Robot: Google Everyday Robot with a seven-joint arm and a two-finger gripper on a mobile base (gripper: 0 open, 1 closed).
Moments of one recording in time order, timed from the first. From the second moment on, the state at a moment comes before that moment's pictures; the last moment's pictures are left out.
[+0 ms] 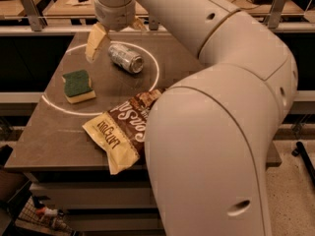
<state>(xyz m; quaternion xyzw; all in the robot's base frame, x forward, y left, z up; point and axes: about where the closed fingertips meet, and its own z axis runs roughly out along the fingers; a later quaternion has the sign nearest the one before) 0.690 0.099 0.908 -0.37 0.92 0.00 0.14</state>
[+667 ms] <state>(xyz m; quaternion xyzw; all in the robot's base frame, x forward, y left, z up) 0.700 0.101 0.889 -0.37 0.92 0.02 0.12</state>
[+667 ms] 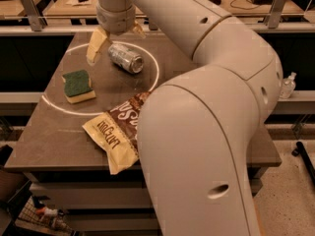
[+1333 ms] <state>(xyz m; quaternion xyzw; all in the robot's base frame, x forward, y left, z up) 0.713 0.096 0.873 -0.37 0.92 0.04 0.11</state>
